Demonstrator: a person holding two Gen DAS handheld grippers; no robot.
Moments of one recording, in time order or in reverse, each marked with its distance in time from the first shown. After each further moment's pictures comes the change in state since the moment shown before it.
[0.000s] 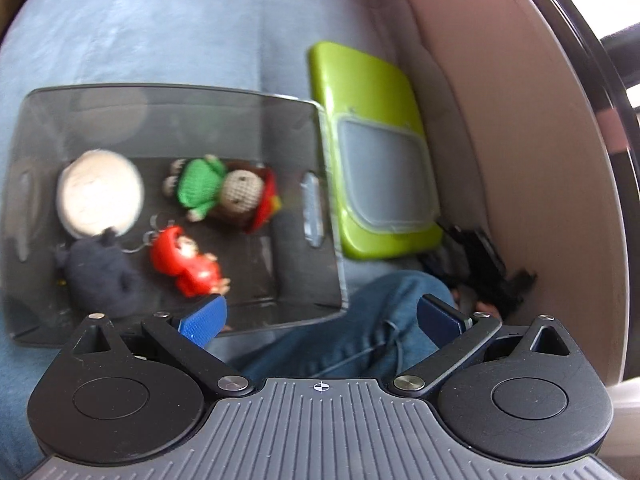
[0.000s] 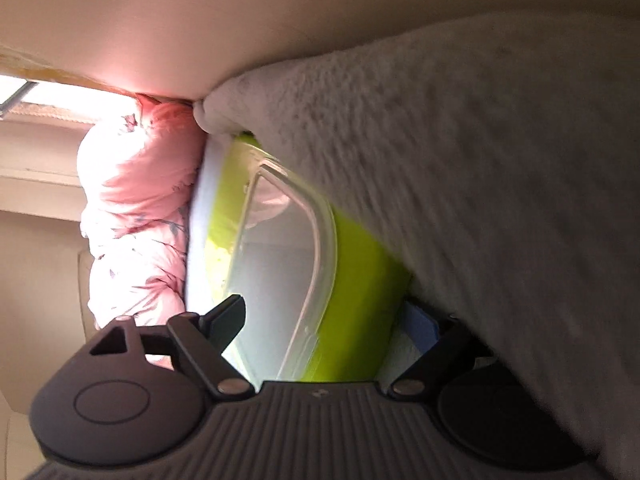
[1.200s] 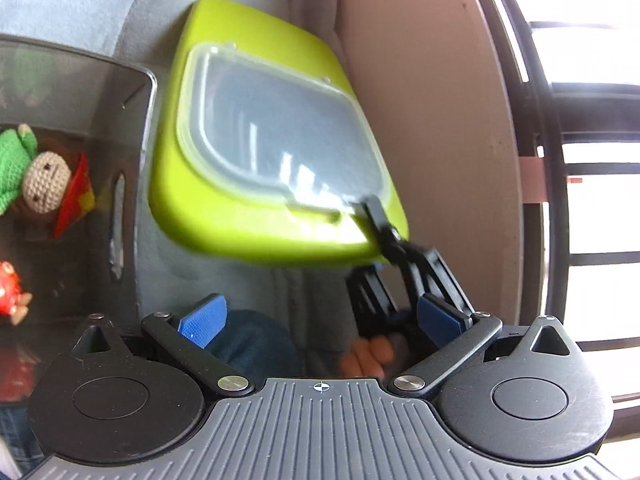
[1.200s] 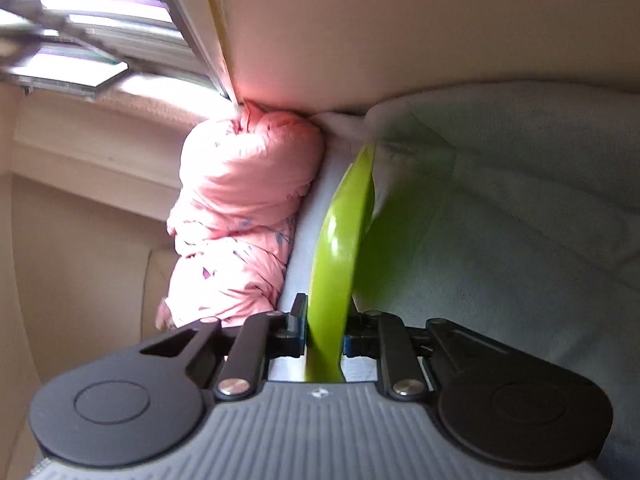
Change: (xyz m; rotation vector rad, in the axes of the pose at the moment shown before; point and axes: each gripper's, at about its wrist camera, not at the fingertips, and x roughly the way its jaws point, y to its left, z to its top) left arm 0.102 -0.014 0.040 -0.177 0.047 -0.475; right arm -0.033 0.140 -0.042 -0.081 -0.164 0.230
